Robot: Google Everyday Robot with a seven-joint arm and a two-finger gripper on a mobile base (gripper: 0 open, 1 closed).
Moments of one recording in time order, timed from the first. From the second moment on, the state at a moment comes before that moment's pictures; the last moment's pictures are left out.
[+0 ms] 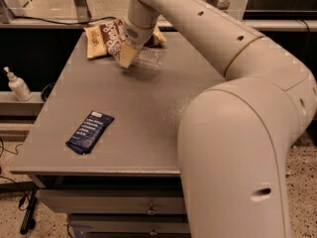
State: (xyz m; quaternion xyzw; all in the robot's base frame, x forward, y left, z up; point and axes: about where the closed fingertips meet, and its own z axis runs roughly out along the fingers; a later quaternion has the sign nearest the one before) arm 0.746 0.078 0.856 -0.54 0.81 0.05 0.22
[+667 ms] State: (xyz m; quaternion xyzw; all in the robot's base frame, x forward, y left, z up) arm 0.747 0.079 0.852 -0.54 0.81 0.05 0.22
